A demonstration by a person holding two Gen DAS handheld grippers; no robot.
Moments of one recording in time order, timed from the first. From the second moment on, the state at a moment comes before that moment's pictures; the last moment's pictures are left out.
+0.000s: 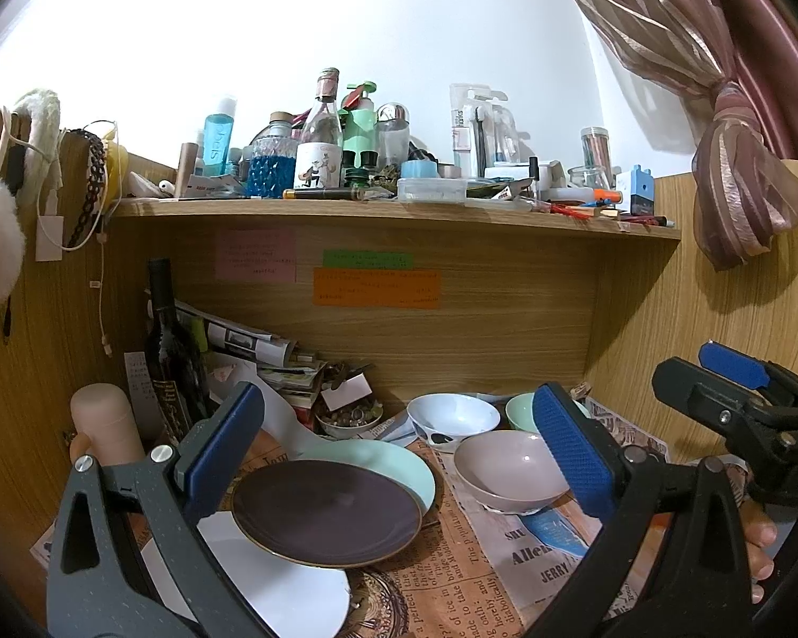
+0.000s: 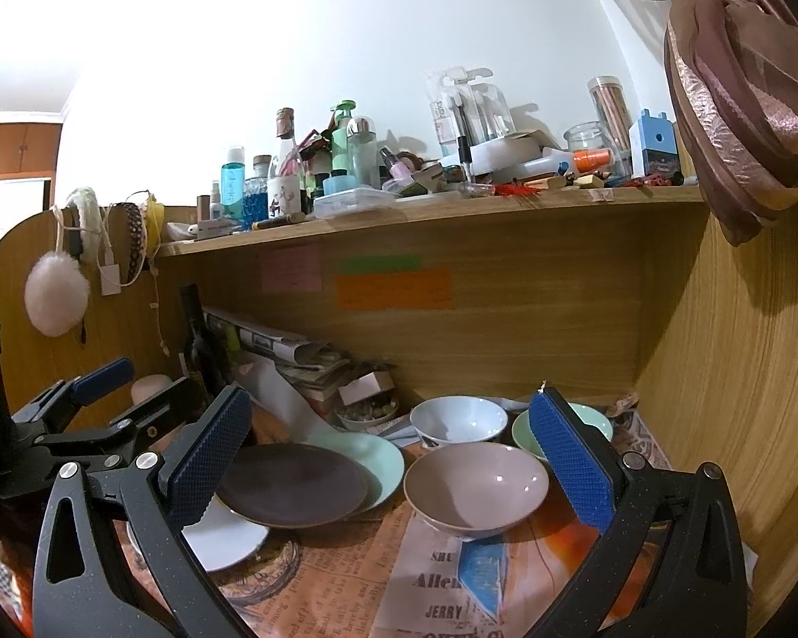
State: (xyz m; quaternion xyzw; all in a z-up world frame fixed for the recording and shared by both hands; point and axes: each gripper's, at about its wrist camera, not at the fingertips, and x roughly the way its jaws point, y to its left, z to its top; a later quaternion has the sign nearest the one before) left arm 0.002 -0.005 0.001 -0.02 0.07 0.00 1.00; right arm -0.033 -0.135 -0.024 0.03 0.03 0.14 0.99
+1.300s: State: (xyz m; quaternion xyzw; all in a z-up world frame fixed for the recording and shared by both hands) left arm 0.100 0.099 -0.053 -0.02 0.24 0.05 0.97; right arm 0.084 -0.091 -0.075 0.03 0.19 0.17 0.97
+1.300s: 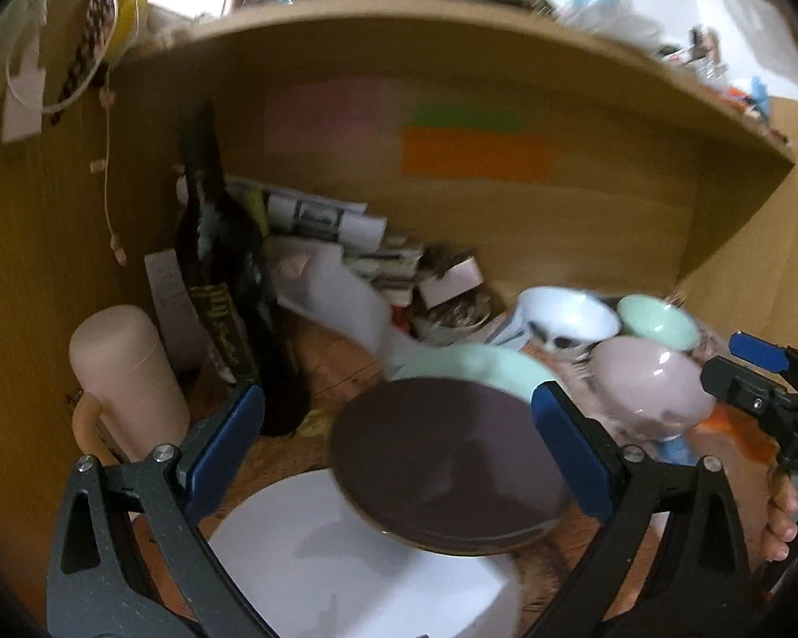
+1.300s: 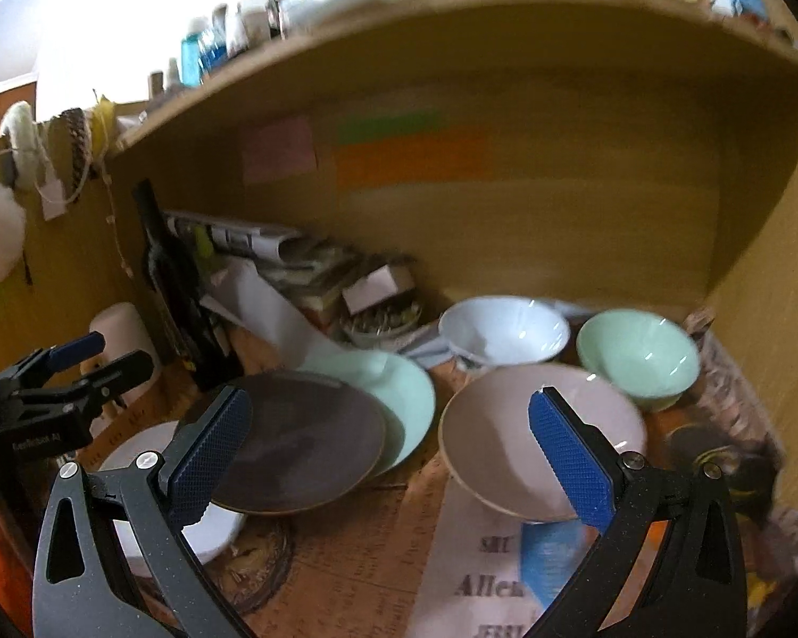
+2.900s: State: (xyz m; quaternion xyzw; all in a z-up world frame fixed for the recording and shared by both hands) left arm 0.199 0.165 -0.133 -0.09 0.48 -0.05 0.87; right arm 0.169 -0.037 -0.155 0.06 0.40 0.20 0.89
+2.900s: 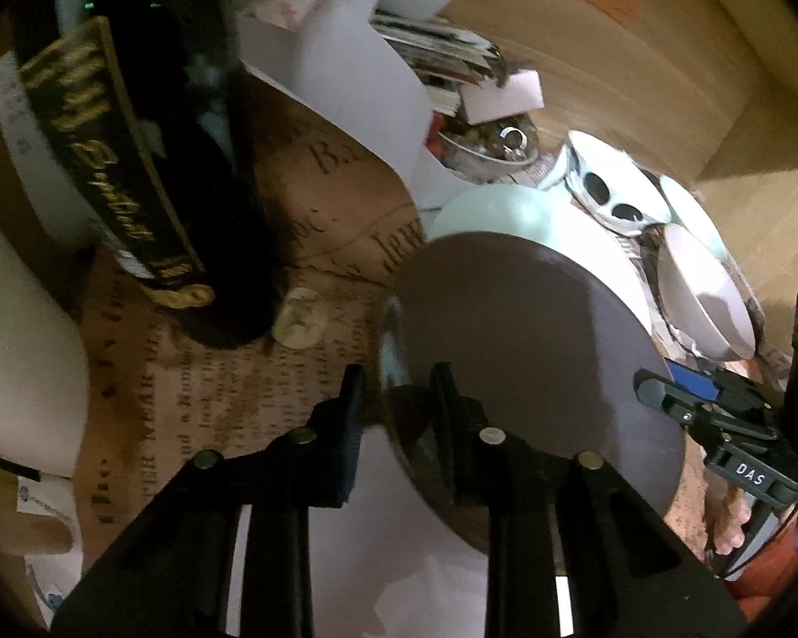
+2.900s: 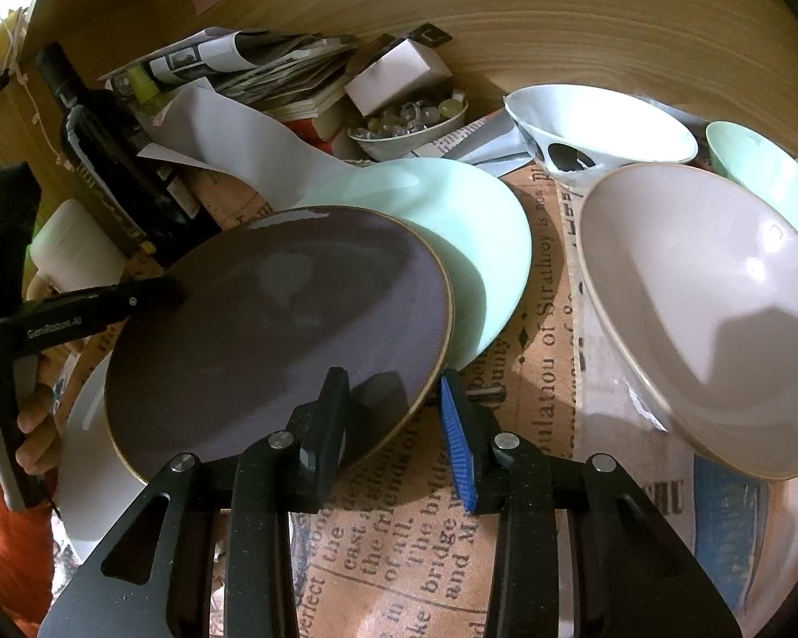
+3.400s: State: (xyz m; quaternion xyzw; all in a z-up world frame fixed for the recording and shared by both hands) left arm 0.187 0.151 -0.129 -0.06 0.46 -0.04 0.88; right arm 0.162 -0.042 -0.154 0.07 0.39 0.19 0.90
